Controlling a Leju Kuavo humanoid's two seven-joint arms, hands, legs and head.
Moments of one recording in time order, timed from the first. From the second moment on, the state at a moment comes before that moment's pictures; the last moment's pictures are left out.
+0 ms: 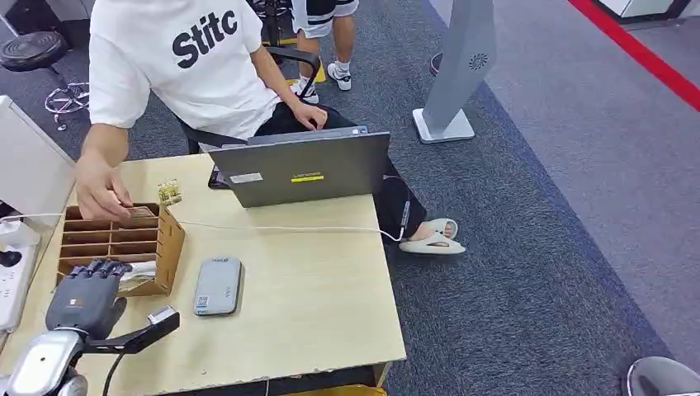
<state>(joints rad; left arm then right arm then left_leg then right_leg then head) -0.12 0.33 -0.18 -1.39 -1.43 0.05 0.03 -0.08 0.24 -0.86 -0.19 1.31 -0.32 0.20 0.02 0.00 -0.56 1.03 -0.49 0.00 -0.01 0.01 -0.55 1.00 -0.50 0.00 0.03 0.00</state>
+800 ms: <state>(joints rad) -0.12 0.32 -0.18 -1.37 -1.50 0.17 0.07 -0.08 0.24 -0.86 -0.19 1.32 -0.33 0.20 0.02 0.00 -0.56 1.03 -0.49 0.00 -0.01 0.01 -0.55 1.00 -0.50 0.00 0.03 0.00</state>
